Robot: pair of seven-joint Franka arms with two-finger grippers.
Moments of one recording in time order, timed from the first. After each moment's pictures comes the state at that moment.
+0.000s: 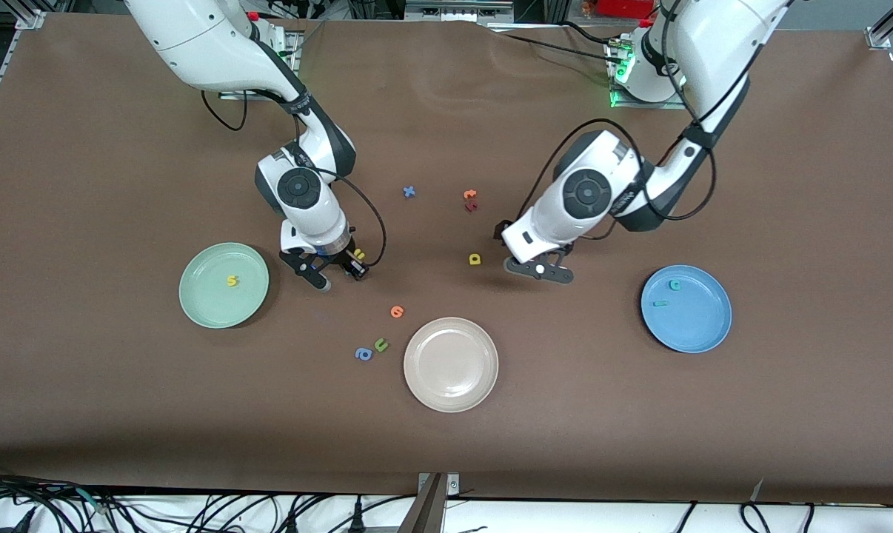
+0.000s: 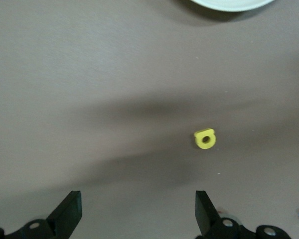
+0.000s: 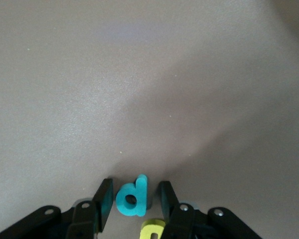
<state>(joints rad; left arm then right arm) -0.07 0.56 -0.55 -1.83 0.12 2.25 -0.47 0.35 0.58 0.16 -2.00 -0.22 2.66 1.33</state>
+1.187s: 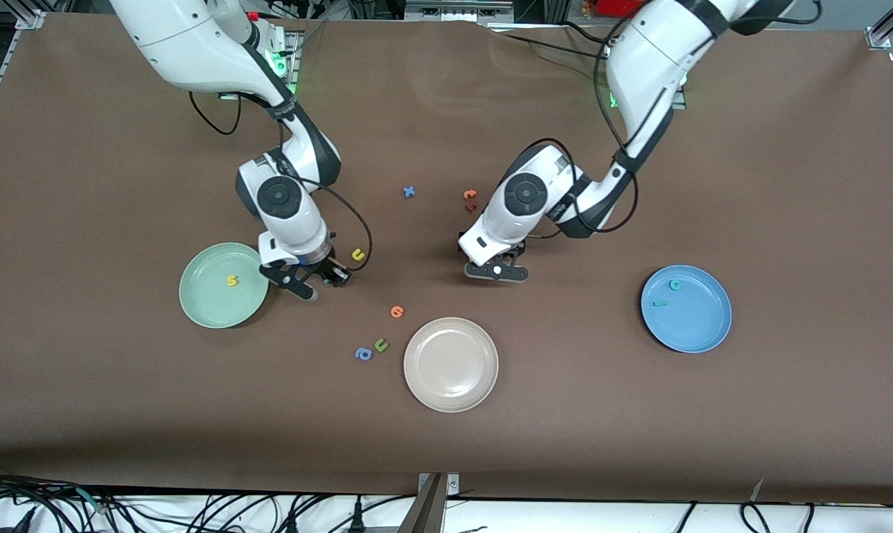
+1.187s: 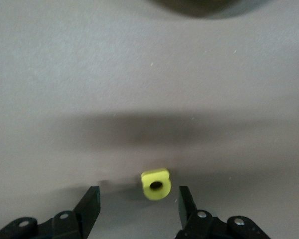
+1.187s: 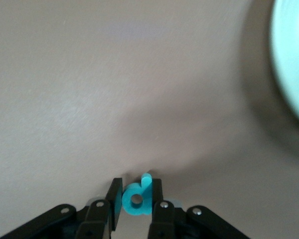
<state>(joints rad) -0.40 0.72 -0.31 -1.73 0.12 2.45 -0.68 0.31 0.55 0.12 -1.97 -0.23 2.57 1.07</state>
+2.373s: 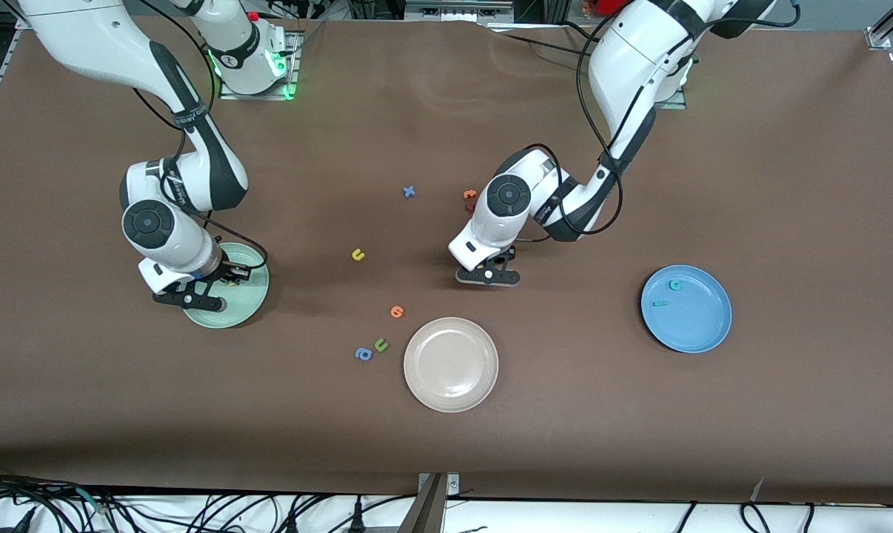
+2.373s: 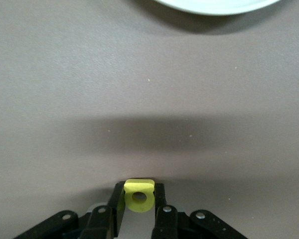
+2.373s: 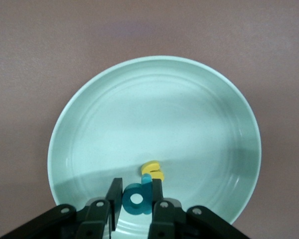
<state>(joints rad) -0.45 0.75 -0.26 -1.67 0.12 2.41 -0.70 0.05 0.45 0.08 -2.01 -0.23 2.38 0.42</state>
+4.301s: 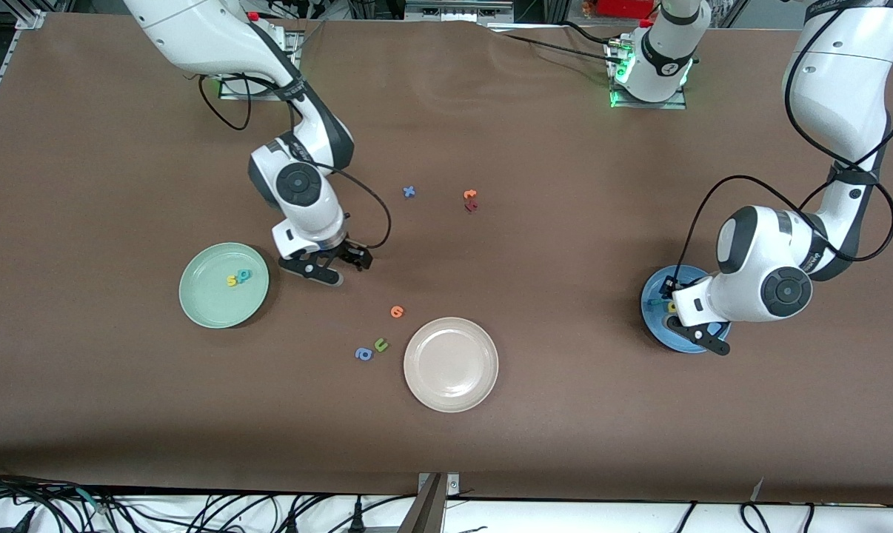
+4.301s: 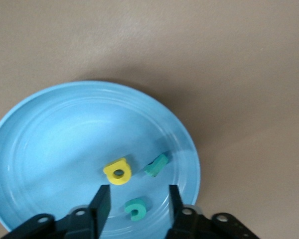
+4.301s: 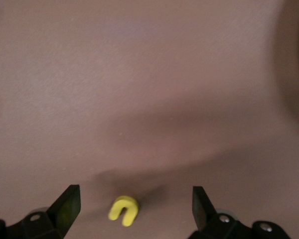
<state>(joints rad) 0.17 0.63 -0.26 -1.69 0.17 2.08 0.32 0.36 0.53 0.17 -1.97 -0.23 2.51 1.02</state>
